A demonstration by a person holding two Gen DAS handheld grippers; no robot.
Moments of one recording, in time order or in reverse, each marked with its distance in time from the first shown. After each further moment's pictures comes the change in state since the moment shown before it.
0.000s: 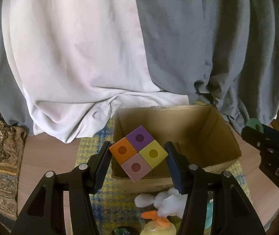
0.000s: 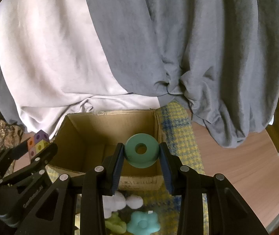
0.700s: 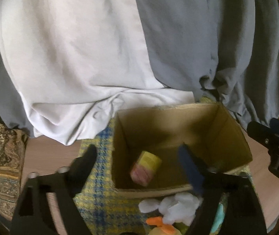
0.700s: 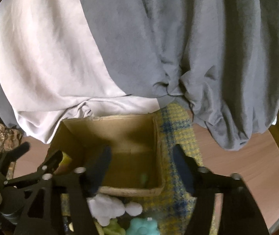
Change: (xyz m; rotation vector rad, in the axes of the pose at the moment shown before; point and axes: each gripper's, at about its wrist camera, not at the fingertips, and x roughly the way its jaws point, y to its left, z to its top) left arm 0.020 -0.003 0.006 0.026 0.010 0.035; right arm 0.010 -0.007 0.011 0.016 -0.006 0.008
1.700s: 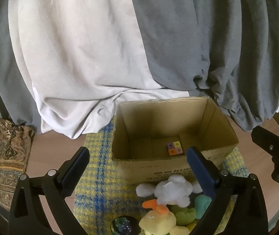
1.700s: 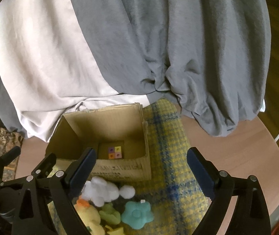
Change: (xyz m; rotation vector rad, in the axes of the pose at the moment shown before) left arm -0.047 -0.009 -0.032 0.000 -0.041 0.020; right arm -0.044 -0.022 -0.033 0.054 -0.025 -0.013
